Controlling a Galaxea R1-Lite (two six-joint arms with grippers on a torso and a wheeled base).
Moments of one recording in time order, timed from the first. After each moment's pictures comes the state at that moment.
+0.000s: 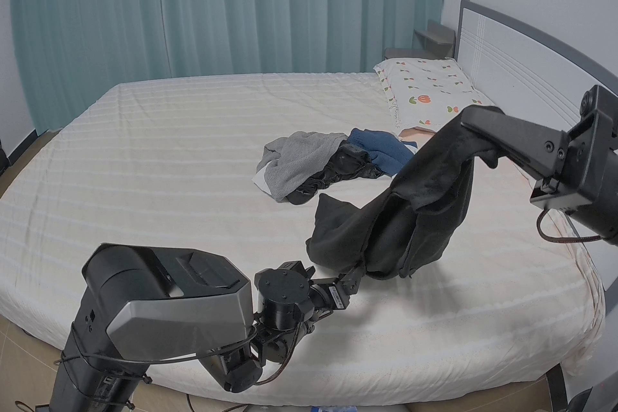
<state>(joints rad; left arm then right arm) -0.77 2.48 -0.79 -1.49 0.25 -0.58 0.75 1.26 -0.70 -0.74 0.20 0.69</state>
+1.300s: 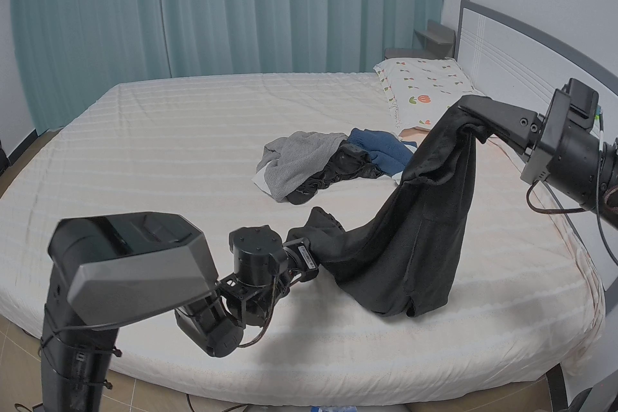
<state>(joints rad) -0.63 2.40 -0.87 -1.33 0.29 -0.60 0.55 1.35 -0.74 -0.75 0.23 0.74</state>
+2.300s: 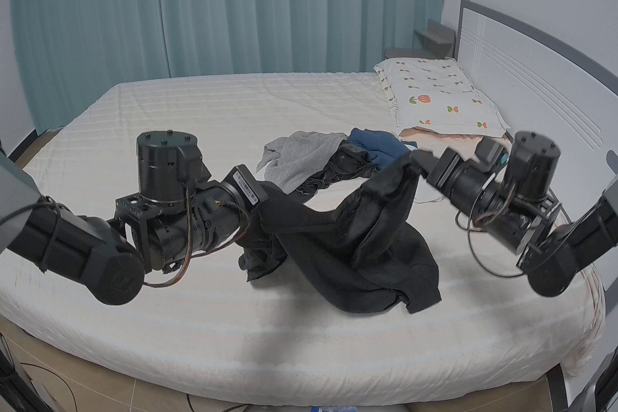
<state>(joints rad) -0.53 1.84 -0.84 -0.72 0.02 -0.91 0.47 1.87 -0.74 -1.16 -0.01 0.68</state>
